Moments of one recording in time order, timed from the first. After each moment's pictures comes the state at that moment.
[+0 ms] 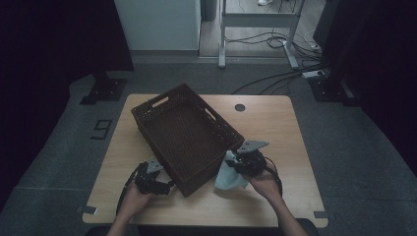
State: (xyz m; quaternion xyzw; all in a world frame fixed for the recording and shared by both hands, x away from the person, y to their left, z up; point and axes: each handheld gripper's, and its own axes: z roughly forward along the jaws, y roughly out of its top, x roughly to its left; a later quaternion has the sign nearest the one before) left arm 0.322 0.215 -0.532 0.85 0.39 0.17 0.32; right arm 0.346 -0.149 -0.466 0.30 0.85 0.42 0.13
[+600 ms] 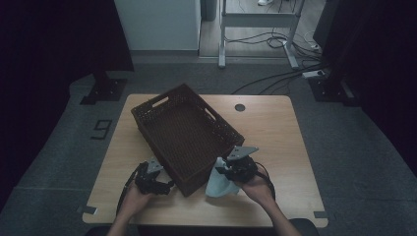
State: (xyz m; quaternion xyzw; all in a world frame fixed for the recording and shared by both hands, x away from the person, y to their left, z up) left arm 0.321 0.215 -0.532 0.85 0.39 0.17 0.32; right arm 0.330 -0.121 -0.466 0.26 0.86 0.42 0.11
